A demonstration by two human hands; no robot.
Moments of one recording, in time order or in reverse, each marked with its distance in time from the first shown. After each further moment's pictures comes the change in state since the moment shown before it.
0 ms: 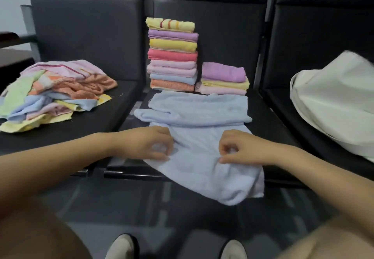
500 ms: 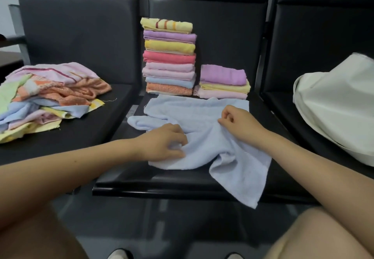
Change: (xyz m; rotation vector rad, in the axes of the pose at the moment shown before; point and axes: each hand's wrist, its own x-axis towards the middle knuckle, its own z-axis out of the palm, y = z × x) left_hand 0.057 -0.001 0.009 -0.084 0.170 -0.070; right_hand 0.065 0.031 -0.022 0.211 0.457 0.286
